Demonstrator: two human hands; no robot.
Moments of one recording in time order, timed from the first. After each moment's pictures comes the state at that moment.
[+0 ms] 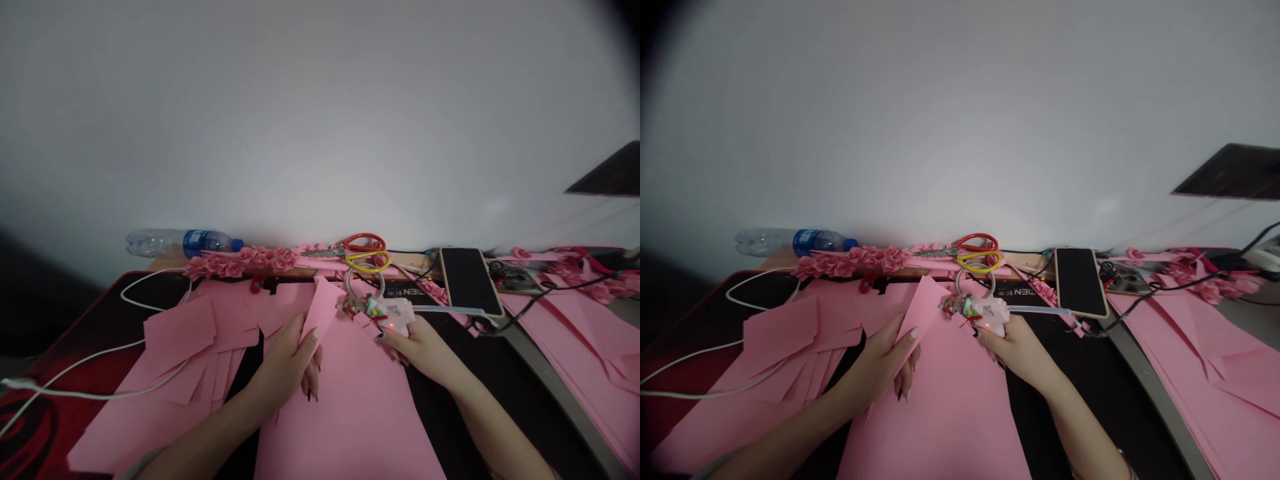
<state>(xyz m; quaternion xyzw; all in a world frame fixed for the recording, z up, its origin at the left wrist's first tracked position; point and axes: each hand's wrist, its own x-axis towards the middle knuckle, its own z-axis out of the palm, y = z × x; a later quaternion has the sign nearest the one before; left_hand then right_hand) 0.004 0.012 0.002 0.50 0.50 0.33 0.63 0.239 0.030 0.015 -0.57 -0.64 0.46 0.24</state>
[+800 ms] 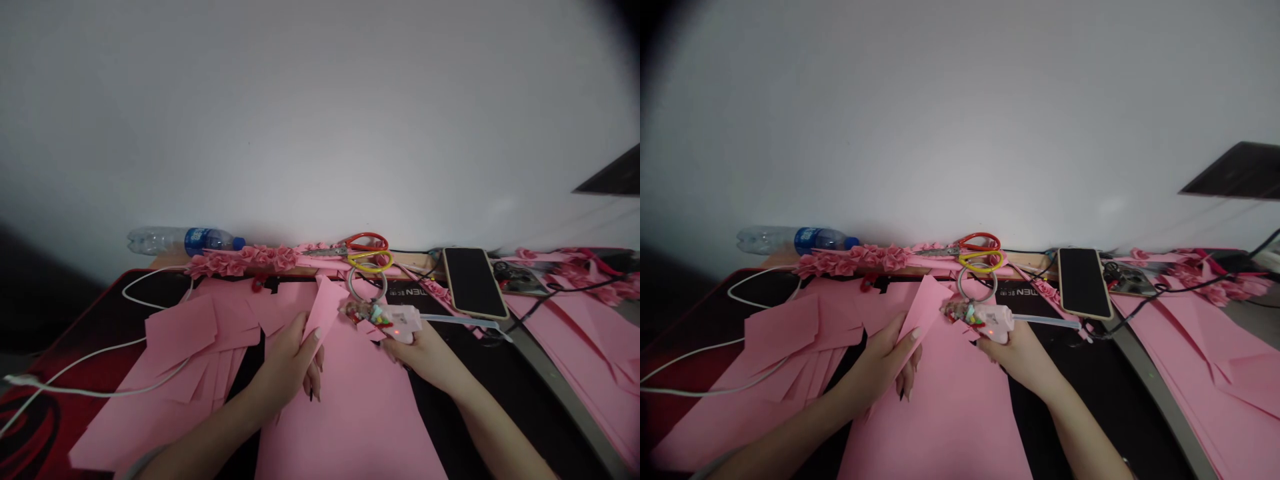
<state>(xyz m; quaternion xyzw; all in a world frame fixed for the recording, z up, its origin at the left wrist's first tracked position) 0.005 0.013 0.005 0.50 0.51 0.32 0.63 0.230 0.026 0.024 -0.58 -0.61 0.46 0.27</state>
